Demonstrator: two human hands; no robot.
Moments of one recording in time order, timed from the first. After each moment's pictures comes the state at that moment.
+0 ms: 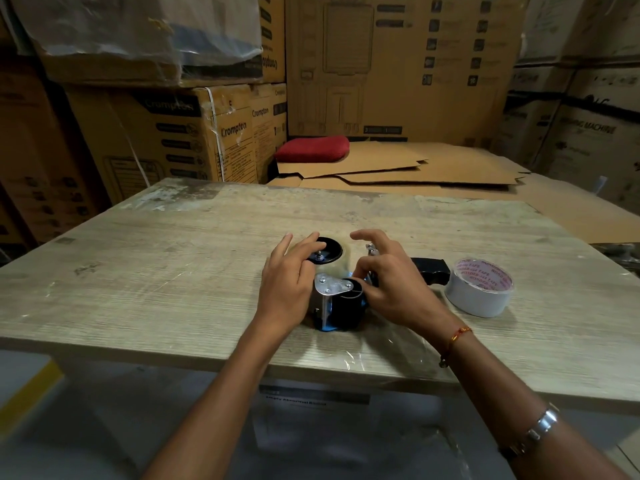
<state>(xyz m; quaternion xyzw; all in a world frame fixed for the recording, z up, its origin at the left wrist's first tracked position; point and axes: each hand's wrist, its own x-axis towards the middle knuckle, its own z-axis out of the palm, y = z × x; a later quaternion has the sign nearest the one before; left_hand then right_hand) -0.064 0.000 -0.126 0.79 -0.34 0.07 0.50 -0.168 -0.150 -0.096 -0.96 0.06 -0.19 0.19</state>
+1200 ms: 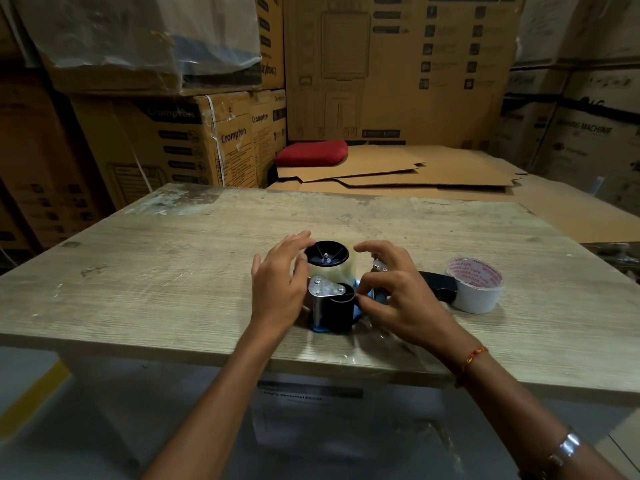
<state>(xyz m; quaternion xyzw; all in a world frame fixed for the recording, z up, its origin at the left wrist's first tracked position) -0.073 0.004 -0.126 0.77 -0.34 0.15 0.53 -0.208 -0.153 -0.102 -0.94 0.00 -0.24 0.25</state>
